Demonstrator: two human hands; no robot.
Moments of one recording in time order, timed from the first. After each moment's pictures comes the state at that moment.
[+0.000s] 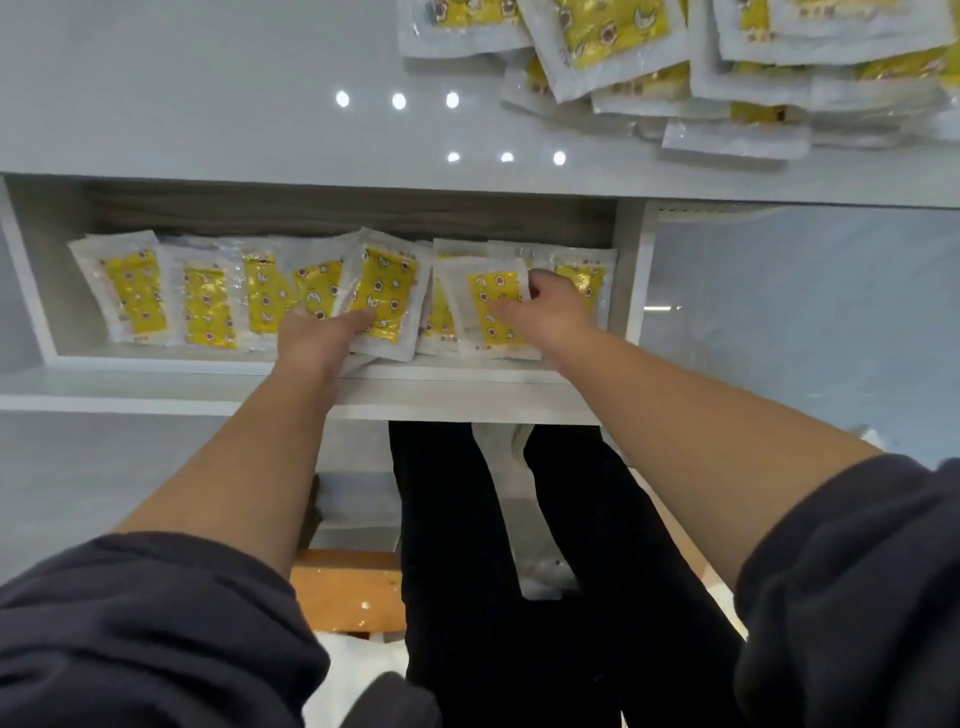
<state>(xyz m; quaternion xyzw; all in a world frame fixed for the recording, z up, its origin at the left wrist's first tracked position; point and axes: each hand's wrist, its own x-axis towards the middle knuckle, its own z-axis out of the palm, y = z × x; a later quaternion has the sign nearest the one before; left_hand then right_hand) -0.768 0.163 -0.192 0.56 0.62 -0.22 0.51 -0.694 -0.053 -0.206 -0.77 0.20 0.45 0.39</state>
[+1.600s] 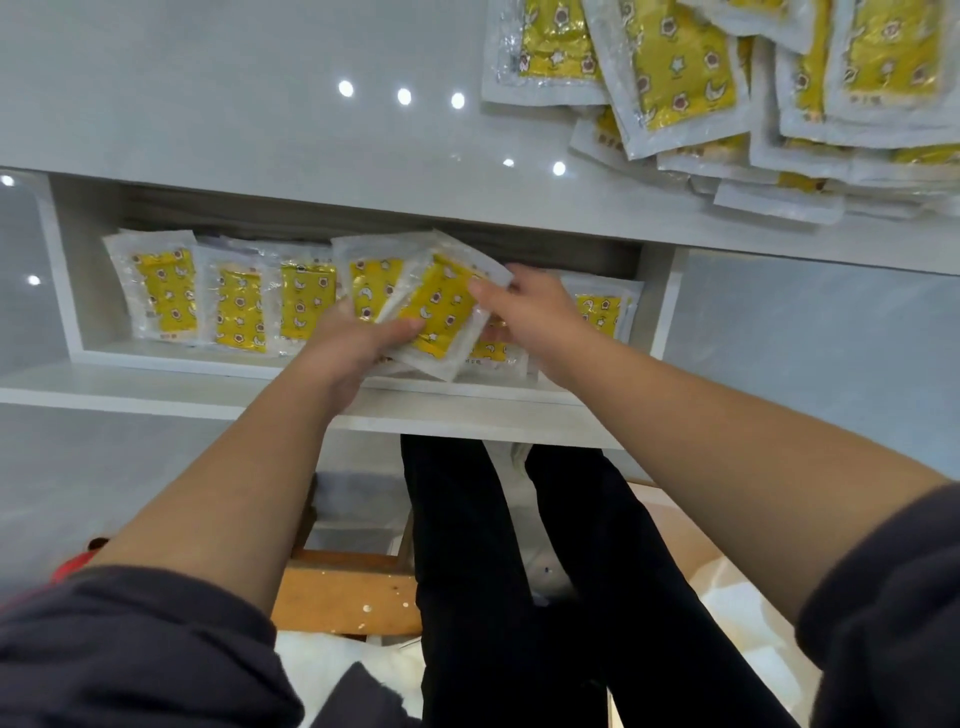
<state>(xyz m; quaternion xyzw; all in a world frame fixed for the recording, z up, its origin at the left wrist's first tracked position) -0.758 0.183 -0.177 0.53 0.52 -0.28 0.61 -0.678 0.005 -0.170 -0.68 0.21 0.50 0.50</state>
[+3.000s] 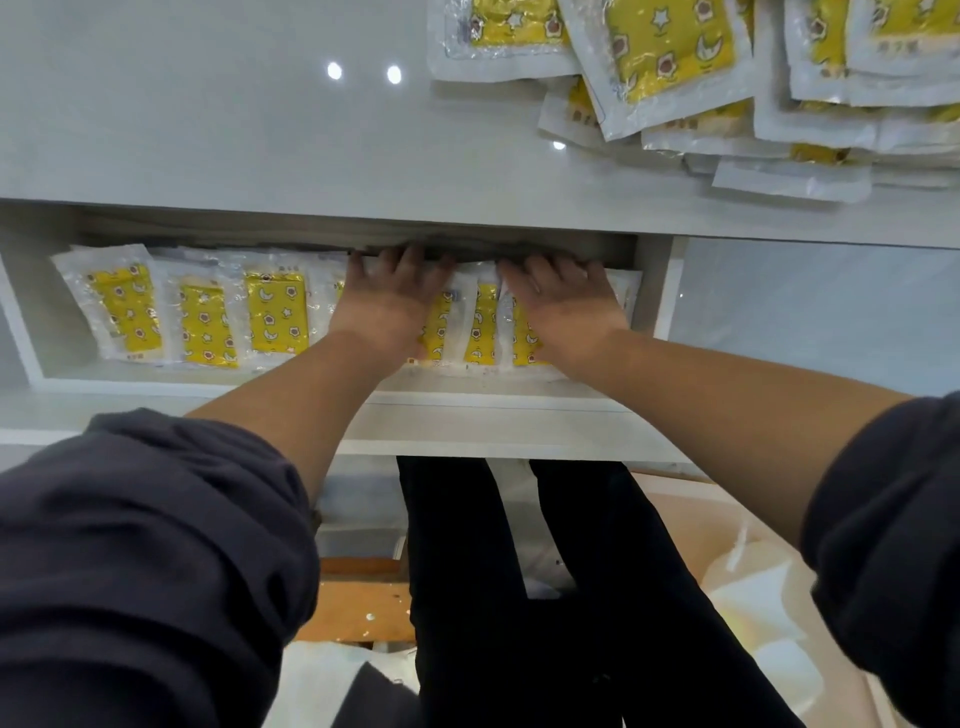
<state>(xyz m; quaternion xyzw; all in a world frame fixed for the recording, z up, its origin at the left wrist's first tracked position) -0.710 0.142 -0.226 0.91 -0.10 -0.41 -0.04 -0.667 -0.058 -0.227 -0.85 -0.34 0.39 -0.11</state>
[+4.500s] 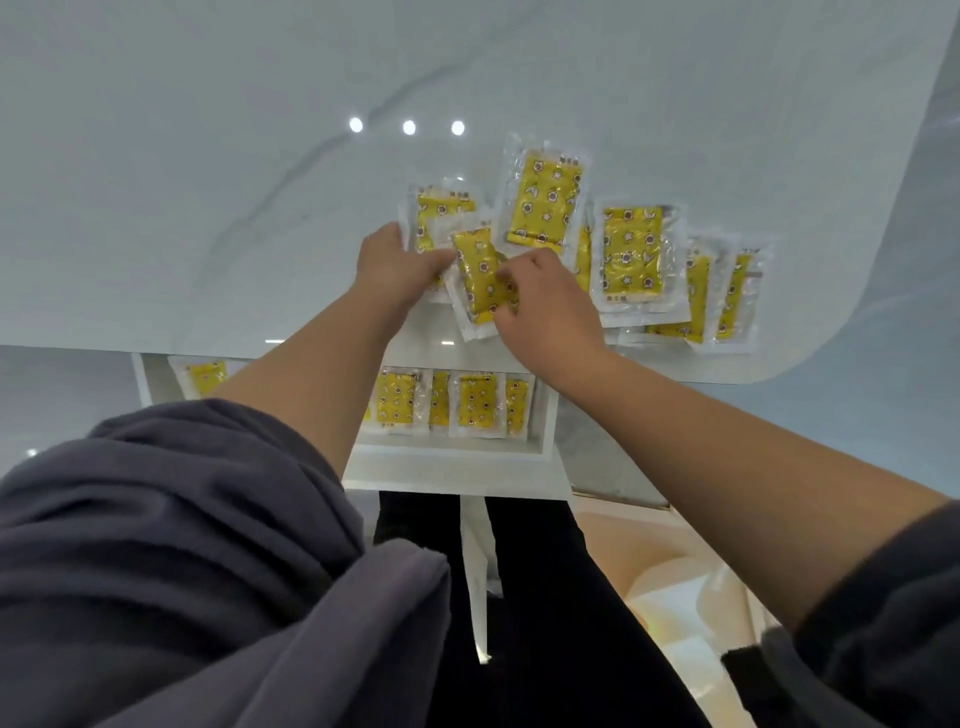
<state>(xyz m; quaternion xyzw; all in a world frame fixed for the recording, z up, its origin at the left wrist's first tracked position) -0.510 0.093 -0.064 0.70 0.46 -0.26 0.49 -0.510 -0.069 -0.047 -0.90 -0.09 0.37 0.22</state>
